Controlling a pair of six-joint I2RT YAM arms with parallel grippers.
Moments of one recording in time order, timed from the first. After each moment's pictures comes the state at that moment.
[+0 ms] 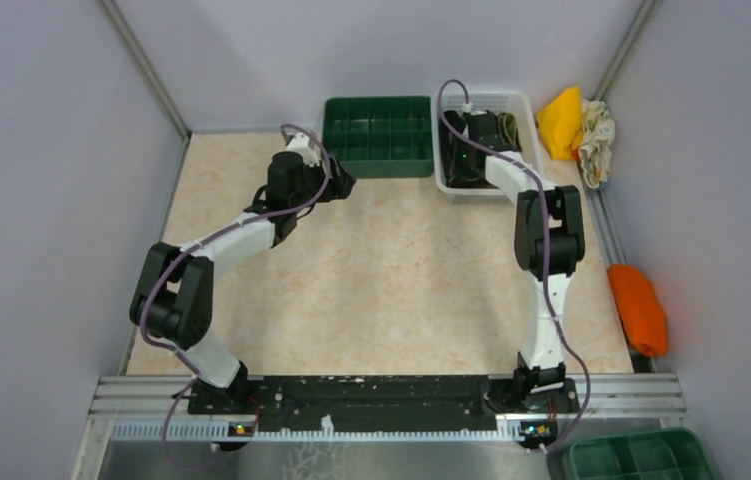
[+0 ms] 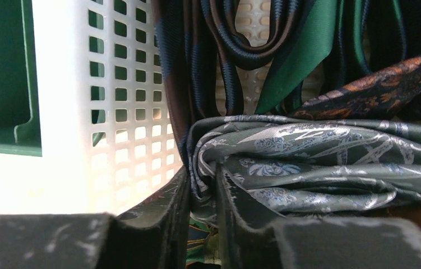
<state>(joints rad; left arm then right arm) -0.40 1.66 1.04 0.31 0.05 -0.42 0.18 2.15 1.68 -0.30 -0.06 0.24</state>
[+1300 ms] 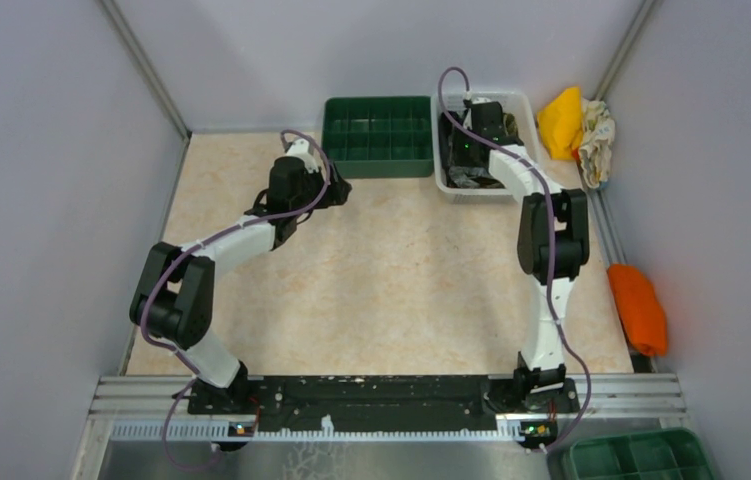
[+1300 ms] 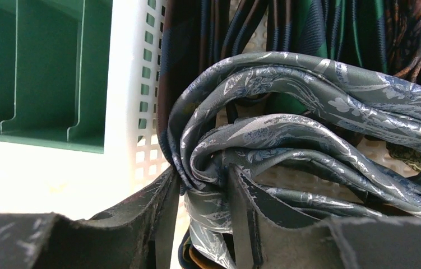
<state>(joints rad) -0.40 1.66 1.01 0.28 0.01 -0.42 0.18 2.11 1.74 -0.34 -0.06 0.18</state>
